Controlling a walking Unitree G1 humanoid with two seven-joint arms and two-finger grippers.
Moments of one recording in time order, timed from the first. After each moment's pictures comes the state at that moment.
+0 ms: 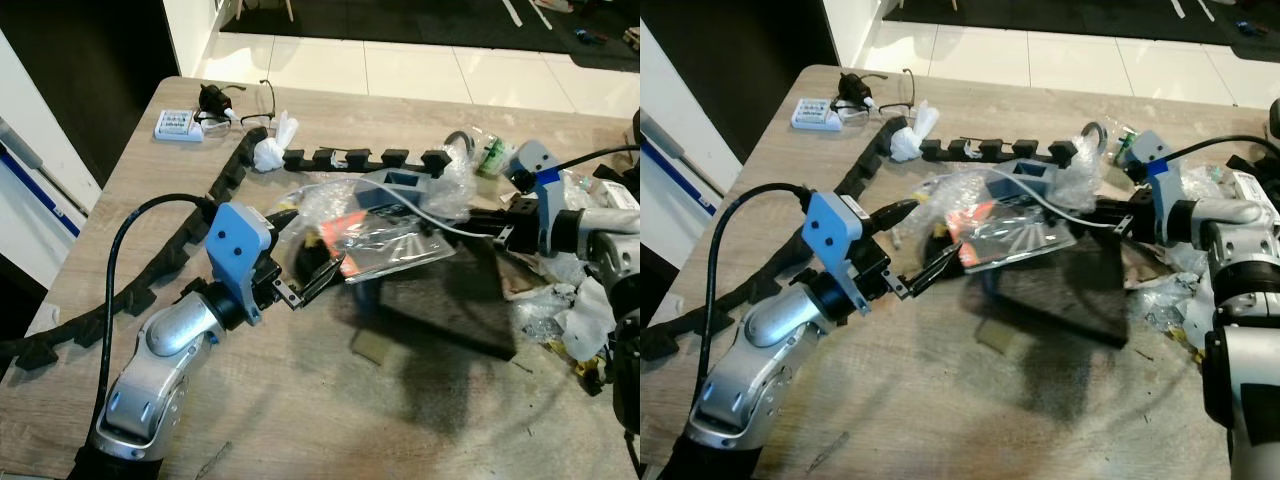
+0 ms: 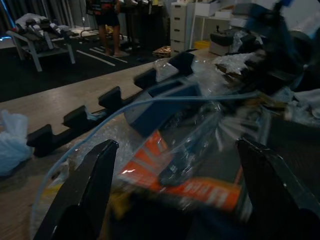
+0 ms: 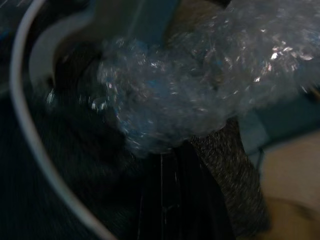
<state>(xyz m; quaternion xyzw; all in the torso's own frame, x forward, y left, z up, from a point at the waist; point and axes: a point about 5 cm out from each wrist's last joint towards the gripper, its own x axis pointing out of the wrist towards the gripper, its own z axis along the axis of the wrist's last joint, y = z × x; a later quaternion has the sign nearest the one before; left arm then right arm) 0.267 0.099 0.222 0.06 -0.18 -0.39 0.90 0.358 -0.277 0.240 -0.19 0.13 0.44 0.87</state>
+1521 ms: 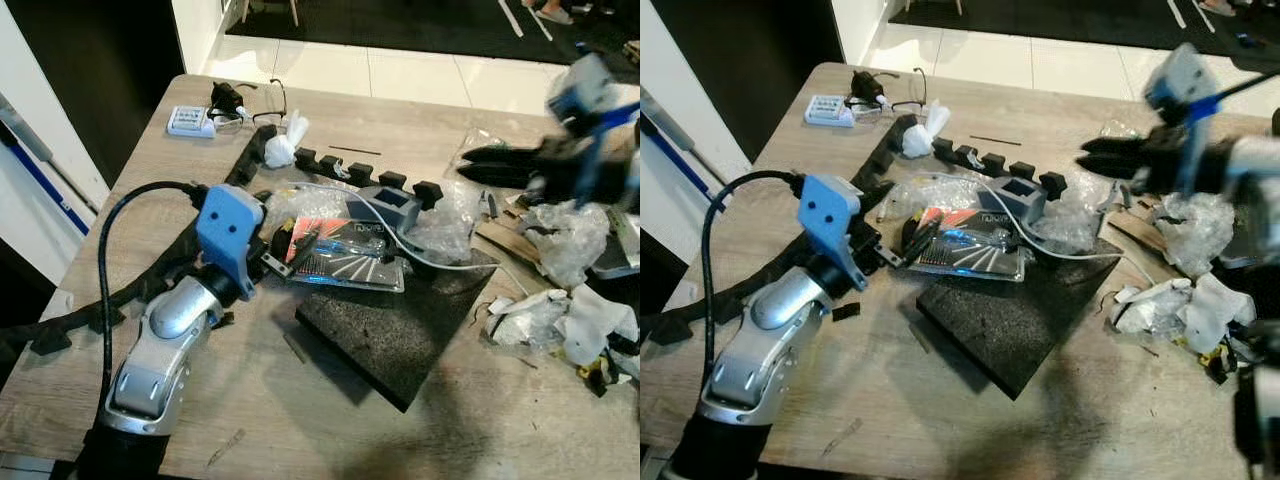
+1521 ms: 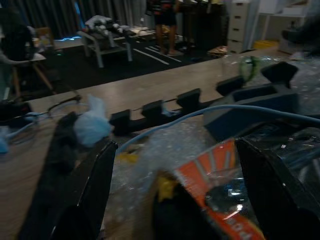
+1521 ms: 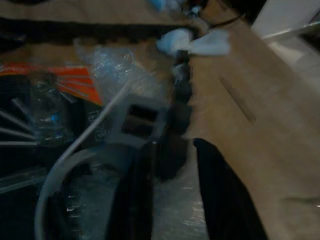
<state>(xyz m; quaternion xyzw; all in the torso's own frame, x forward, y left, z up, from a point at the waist) 0.291 0.114 0.225 0.07 -0.19 -0.28 0.94 0.336 -0.247 0.300 -0.22 -0.01 0.43 0.88</state>
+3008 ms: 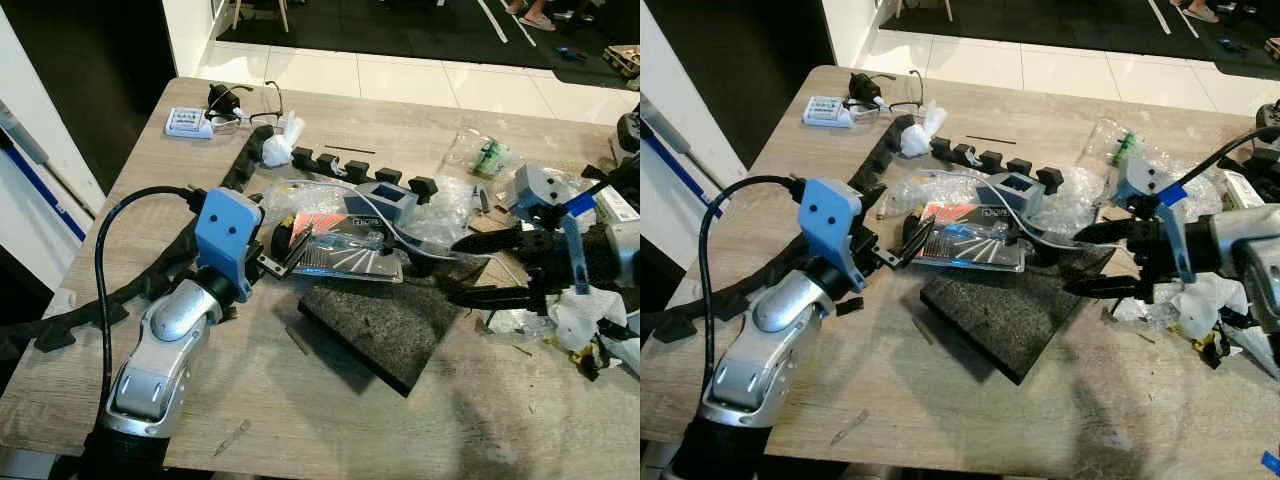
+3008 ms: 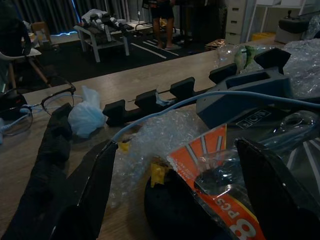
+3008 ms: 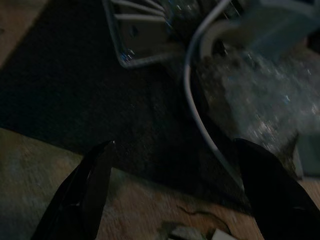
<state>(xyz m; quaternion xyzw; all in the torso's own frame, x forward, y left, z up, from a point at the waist) 0.293 0.113 0.216 0.08 -0.17 -0.26 0.95 0.297 -0.260 0.267 -0.24 0.18 0.51 0.80</state>
